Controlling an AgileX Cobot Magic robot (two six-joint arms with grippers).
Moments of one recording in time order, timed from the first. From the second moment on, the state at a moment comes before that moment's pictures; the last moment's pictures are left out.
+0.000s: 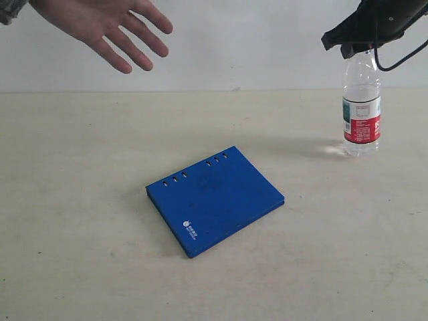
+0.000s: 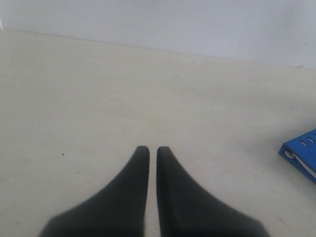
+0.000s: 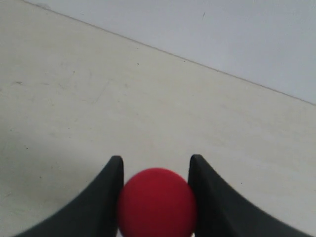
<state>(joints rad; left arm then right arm) -0.08 0.00 0.00 -0.04 0.36 -0.06 -0.02 1.96 -1.73 -0.07 0.73 -0.21</state>
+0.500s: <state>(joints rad) -0.08 0.00 0.00 -0.04 0.36 -0.06 -0.02 1.87 -1.73 -0.07 0.73 -0.21</state>
